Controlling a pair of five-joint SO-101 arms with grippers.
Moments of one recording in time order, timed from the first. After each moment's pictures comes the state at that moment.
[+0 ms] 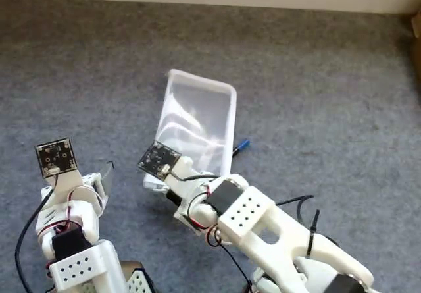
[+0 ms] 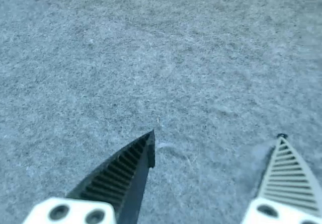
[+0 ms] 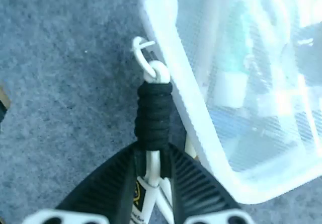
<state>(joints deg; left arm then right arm) -31.3 -93.8 93.6 51.8 -1.8 -51.8 -34.5 53.0 56.4 14.0</state>
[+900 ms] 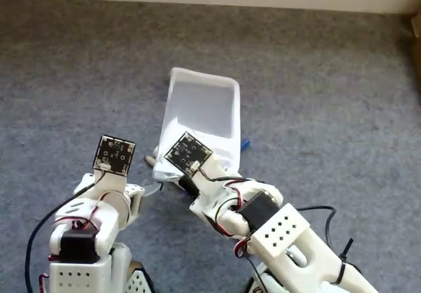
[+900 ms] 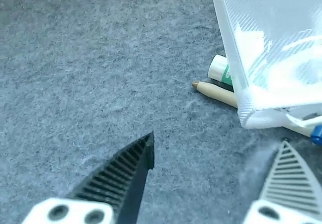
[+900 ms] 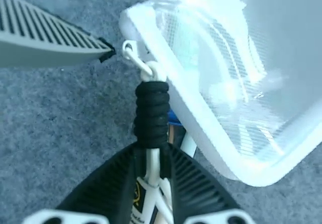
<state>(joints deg) -5.5 -94.5 79.5 72.3 -8.6 -45.6 -52.0 59.6 58.4 14.0</state>
